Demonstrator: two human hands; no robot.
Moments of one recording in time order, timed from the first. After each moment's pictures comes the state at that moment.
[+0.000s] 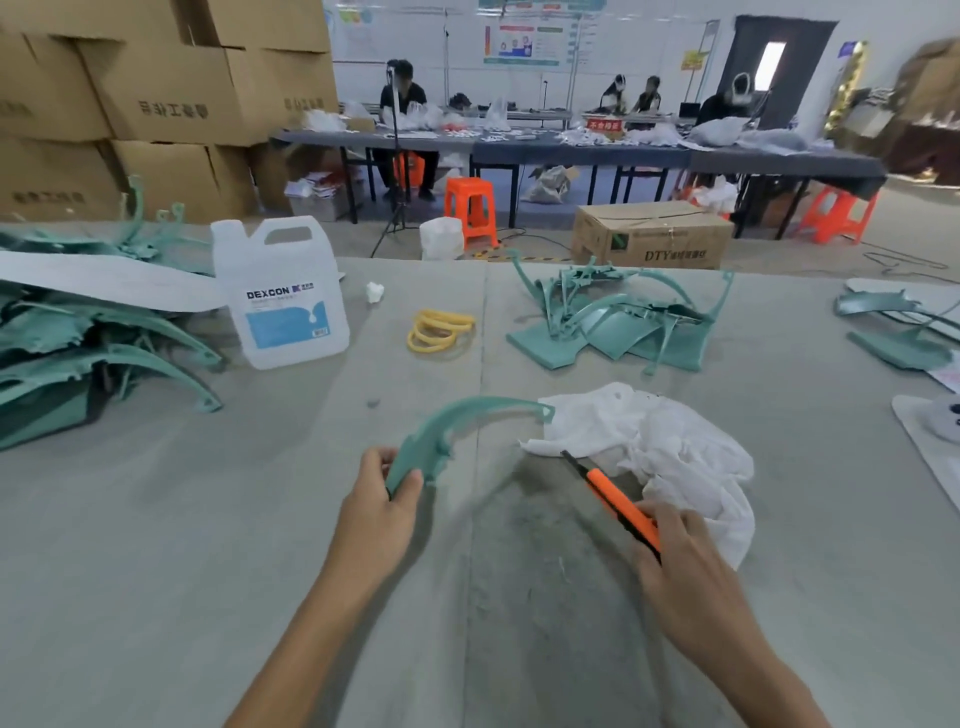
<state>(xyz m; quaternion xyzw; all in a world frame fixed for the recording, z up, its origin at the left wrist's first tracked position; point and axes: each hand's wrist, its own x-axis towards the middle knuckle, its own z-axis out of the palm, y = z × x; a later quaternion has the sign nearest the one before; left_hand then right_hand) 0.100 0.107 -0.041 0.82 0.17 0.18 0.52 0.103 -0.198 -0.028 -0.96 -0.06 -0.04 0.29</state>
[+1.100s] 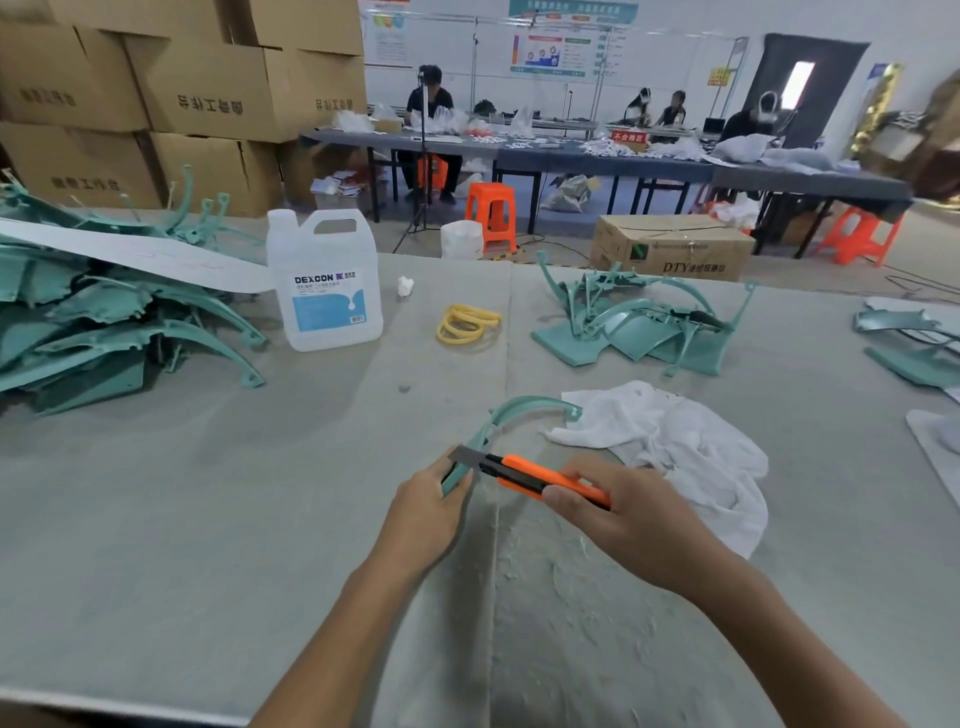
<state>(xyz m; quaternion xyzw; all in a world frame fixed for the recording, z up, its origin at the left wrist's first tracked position) 0.086 0.099 -0.054 0.87 0.11 0.12 0.47 0.101 -0.144 0.034 -0.91 -0.31 0.00 0.28</state>
